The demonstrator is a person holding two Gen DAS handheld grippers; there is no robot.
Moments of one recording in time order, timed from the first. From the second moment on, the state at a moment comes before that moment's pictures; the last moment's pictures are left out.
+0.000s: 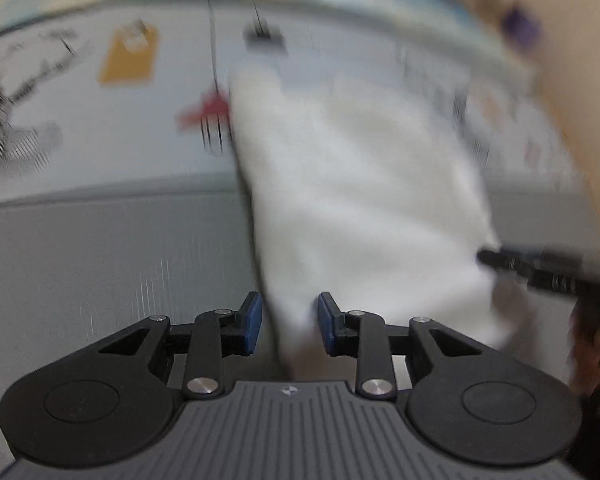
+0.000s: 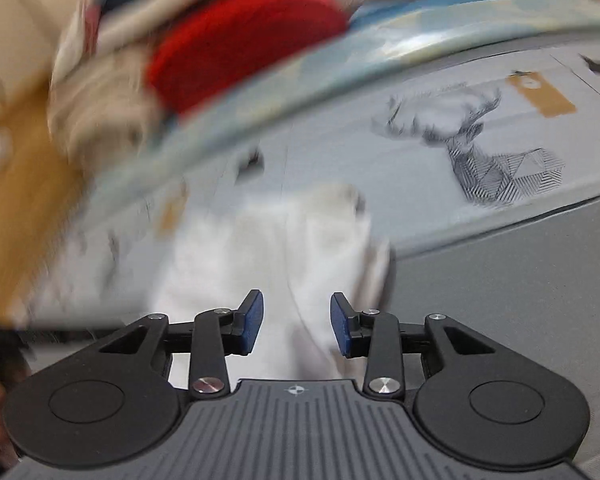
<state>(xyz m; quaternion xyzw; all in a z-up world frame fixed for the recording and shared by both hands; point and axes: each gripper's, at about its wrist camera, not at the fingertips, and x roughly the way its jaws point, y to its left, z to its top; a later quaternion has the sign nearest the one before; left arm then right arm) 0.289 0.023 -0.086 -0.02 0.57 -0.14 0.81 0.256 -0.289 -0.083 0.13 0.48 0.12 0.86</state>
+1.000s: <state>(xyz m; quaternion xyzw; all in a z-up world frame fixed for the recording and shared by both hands) 0.103 0.013 0.035 -0.01 0.34 -0.02 0.94 0.071 -0.301 0.028 0.06 0.29 0.03 0.95</state>
